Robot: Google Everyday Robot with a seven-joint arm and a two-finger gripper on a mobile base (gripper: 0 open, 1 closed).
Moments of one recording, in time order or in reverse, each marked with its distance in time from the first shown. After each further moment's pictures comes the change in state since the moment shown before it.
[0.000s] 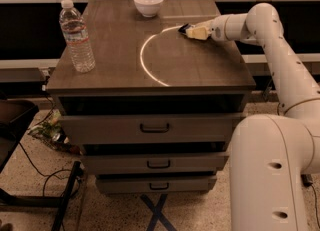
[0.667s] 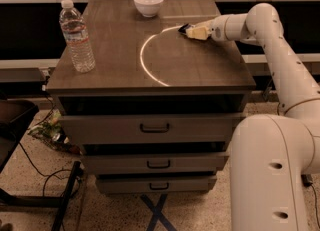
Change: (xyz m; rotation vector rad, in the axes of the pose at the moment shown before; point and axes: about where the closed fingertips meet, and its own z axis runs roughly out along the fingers) arm 0.001 0.000 0.001 0.000 0.000 0.000
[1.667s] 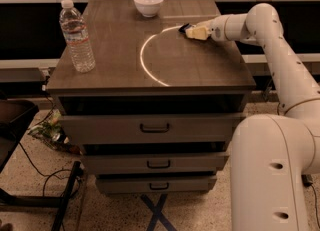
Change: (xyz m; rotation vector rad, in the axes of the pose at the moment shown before) arm 0.002 0.000 0.000 0.000 0.000 0.000
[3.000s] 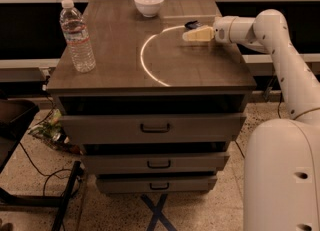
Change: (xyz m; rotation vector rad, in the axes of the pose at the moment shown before) arm -0.017 0.008 -0.021 -0.038 -0.128 0.027
